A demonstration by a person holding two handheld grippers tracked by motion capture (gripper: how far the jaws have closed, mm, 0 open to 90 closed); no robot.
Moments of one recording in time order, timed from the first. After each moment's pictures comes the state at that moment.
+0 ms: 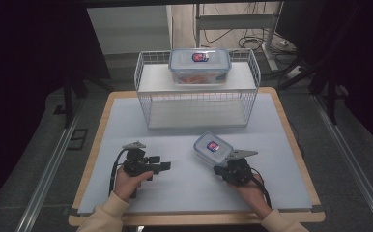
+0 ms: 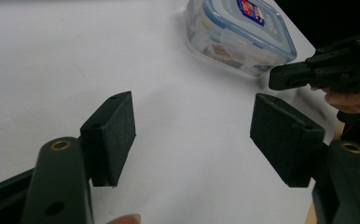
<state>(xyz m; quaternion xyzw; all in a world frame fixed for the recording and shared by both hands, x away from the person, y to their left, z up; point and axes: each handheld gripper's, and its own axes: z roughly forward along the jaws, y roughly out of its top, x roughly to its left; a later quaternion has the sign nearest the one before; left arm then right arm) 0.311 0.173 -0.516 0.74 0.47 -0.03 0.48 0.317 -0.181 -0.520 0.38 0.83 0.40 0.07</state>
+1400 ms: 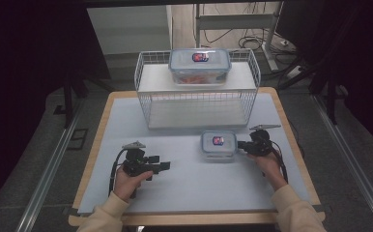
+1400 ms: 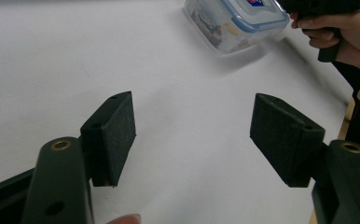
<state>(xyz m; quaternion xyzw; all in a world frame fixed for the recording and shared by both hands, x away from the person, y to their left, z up) 0.311 0.173 -0.516 0.74 0.47 -0.02 0.48 0.411 -0.247 -0.514 0.47 0.79 0.38 0.09</state>
